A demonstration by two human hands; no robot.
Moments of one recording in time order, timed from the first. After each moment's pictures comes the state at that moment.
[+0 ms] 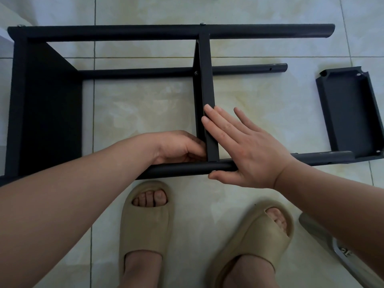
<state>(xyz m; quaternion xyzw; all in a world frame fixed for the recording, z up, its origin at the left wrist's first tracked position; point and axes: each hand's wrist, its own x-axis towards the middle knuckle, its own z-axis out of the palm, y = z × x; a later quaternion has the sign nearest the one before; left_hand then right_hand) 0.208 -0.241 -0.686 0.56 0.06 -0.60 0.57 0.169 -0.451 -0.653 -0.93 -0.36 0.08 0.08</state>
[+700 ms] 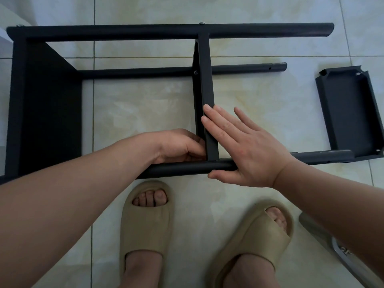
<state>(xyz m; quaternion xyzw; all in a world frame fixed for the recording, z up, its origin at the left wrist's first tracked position) 0.209 -0.244 -0.683 0.57 0.07 -0.59 0.57 0.169 -0.450 -0.653 -0.93 -0.35 0.08 0.08</state>
